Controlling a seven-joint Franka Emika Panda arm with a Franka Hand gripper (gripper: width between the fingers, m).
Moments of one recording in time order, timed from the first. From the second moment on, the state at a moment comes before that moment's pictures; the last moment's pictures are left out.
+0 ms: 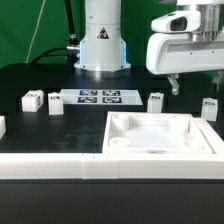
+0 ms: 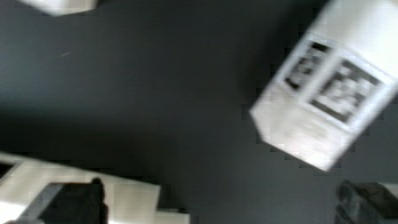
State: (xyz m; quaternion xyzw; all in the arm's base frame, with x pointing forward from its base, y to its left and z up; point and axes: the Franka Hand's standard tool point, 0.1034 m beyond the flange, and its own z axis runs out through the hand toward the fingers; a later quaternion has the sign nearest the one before) arm 0.454 0.177 0.058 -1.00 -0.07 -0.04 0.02
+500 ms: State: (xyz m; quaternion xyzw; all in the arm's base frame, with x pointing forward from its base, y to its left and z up) arm 0.453 0.194 0.052 -0.99 0.13 -0.02 0.04
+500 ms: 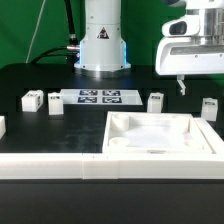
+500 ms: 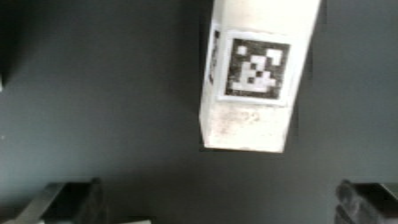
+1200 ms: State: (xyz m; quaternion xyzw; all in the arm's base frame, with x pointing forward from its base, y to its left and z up) arm 0.449 0.208 0.049 -0.98 0.21 0.00 0.05
